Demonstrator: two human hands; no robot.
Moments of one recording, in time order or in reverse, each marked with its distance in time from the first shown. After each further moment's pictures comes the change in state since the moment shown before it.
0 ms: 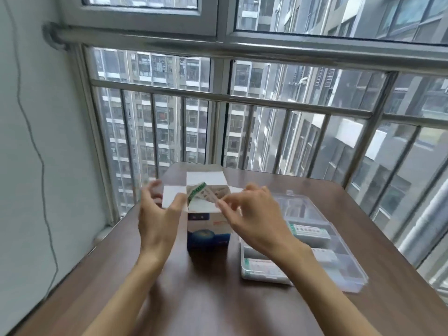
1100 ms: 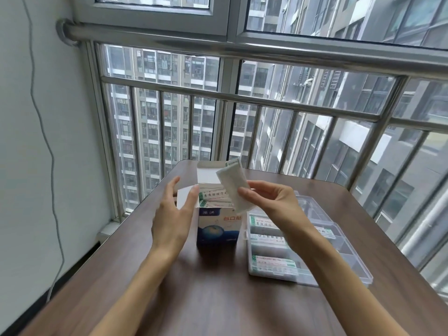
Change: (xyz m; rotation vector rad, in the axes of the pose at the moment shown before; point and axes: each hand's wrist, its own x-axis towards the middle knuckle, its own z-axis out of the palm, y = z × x) left_hand 0.002 -0.010 -0.003 0.192 -0.119 0.000; right_hand 0.000 0.008 -0.017 1.036 -0.035 0.436
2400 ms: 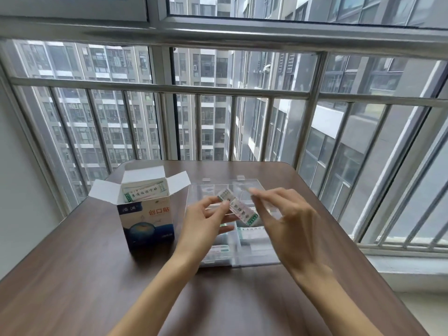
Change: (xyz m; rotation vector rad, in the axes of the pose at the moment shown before) left_hand -0.083 0.082 0.108 -0.489 -0.585 -0.166; right_hand -0.060 0.047 -0.105 -0.979 0.666 -0.628
